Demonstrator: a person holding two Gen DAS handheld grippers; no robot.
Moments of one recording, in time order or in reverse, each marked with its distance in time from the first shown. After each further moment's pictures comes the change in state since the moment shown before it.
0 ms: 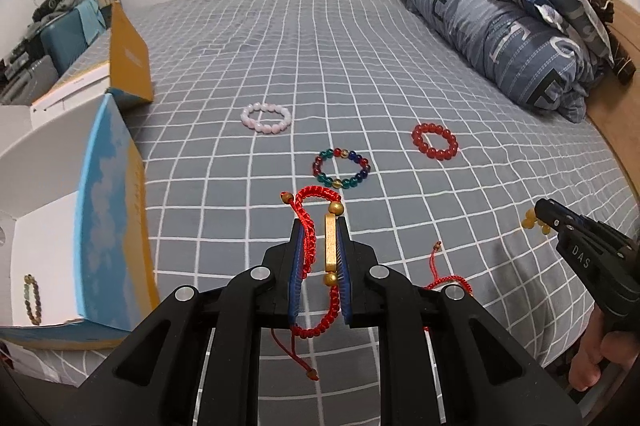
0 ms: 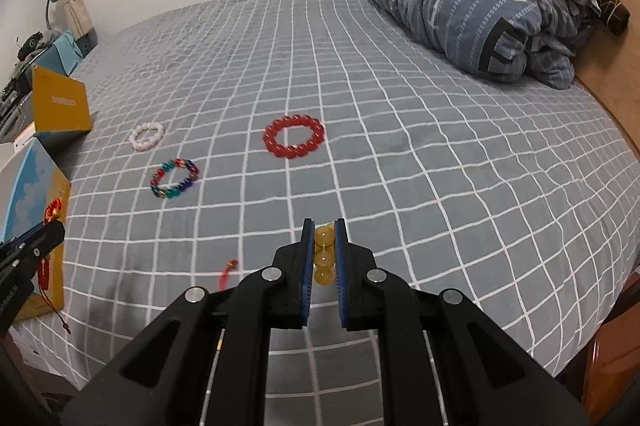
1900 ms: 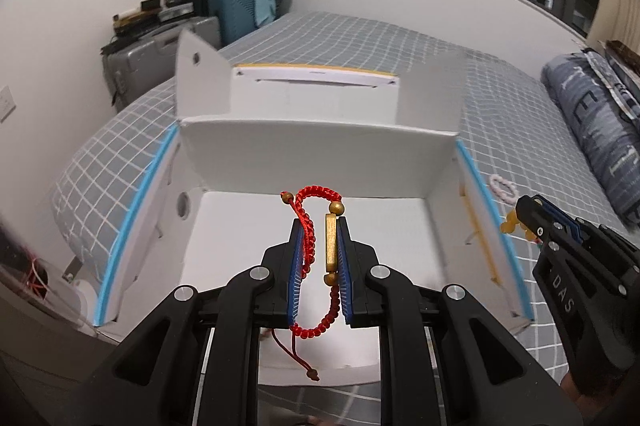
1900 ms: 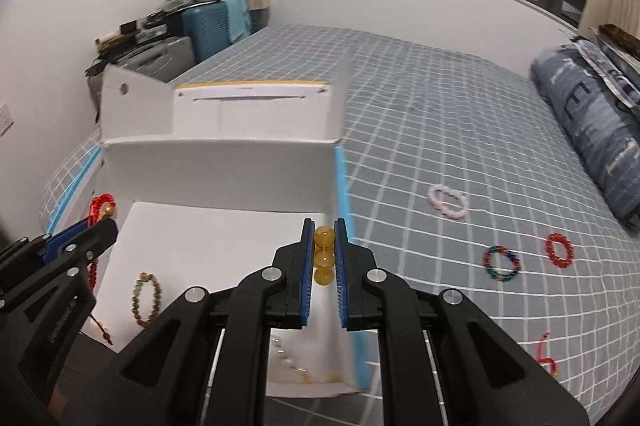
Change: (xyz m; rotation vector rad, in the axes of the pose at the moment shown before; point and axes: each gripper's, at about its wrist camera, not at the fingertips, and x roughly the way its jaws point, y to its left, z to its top) left arm -0.113 0.281 -0.027 -0.324 -0.100 0.328; right arm -0.081 0.372 -0.008 -0.389 -0.132 0.320
